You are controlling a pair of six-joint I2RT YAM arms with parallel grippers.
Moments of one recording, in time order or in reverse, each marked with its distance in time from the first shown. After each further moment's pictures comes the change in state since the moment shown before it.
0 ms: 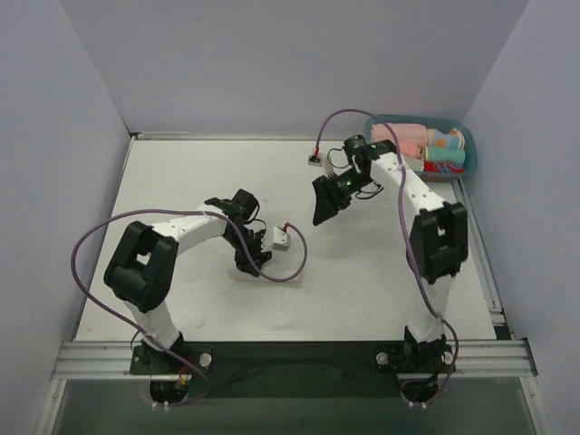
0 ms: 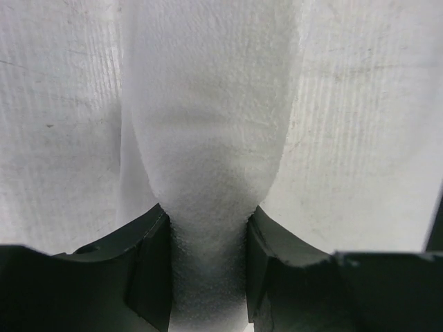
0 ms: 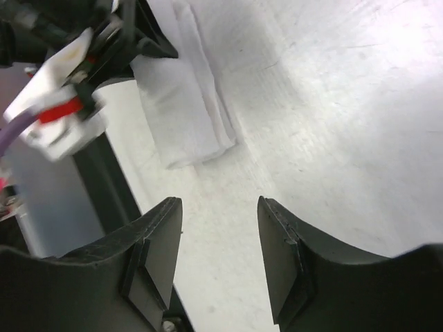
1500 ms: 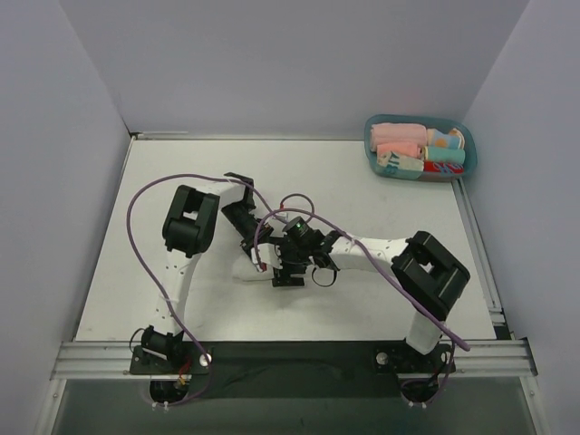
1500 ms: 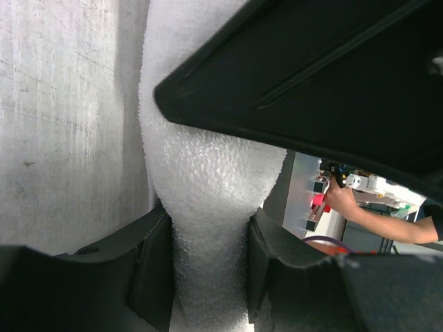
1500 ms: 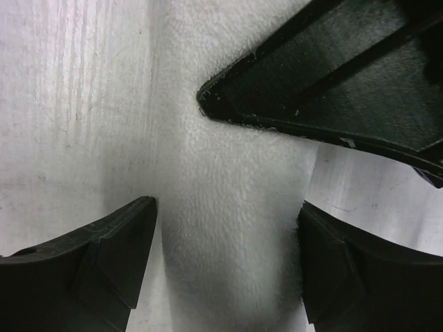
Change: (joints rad) left arm 0.164 0.749 0.710 -0.847 0.424 0.087; right arm 0.513 -0.291 -0.805 0.986 0.501 -0.403
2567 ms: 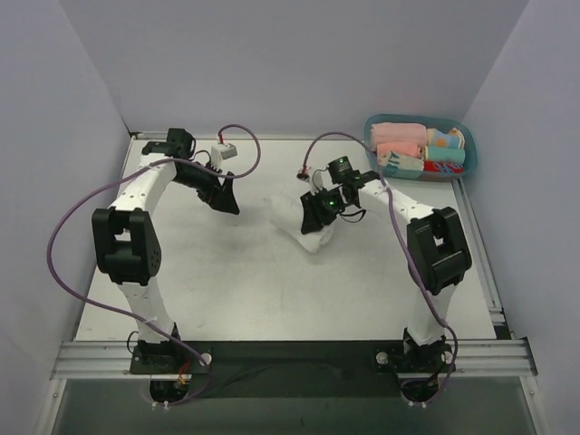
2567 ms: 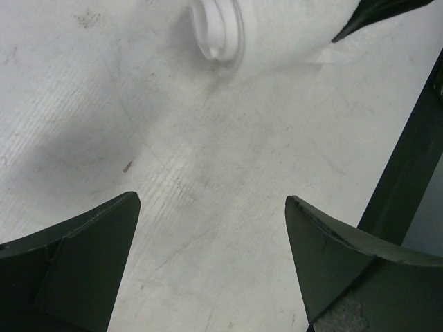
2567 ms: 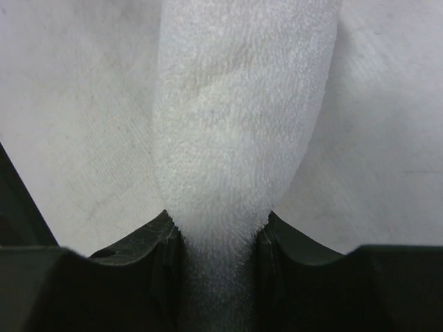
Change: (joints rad) left arm 0.311 -0.529 -0.101 0.498 -0.114 -0.412; right arm -0.384 0.135 0.388 -0.409 -0.266 0.586
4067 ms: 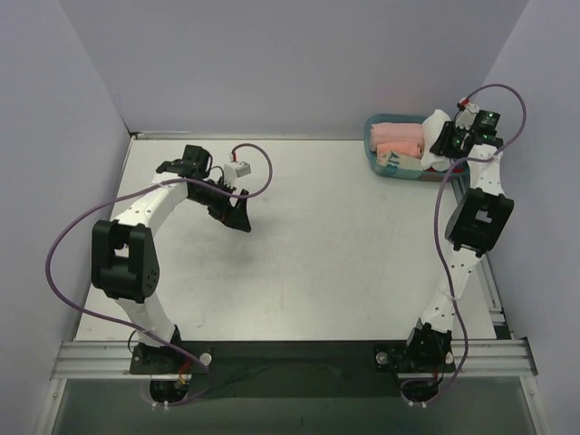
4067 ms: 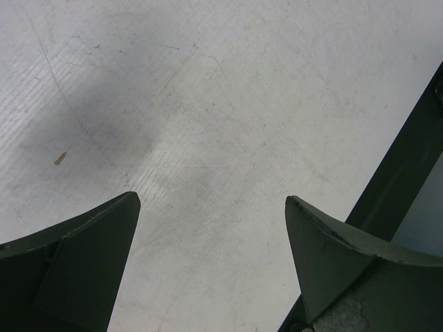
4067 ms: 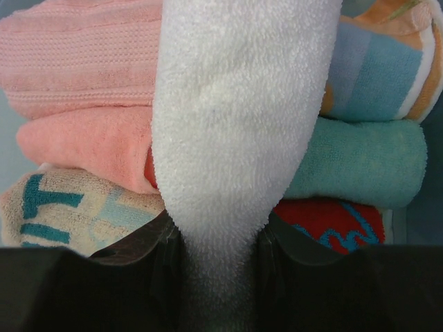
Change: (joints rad) left arm -0.126 -0.164 -0.269 0.211 -0.102 -0.227; right arm -0.840 0.552 0.908 0.017 0.179 0.129
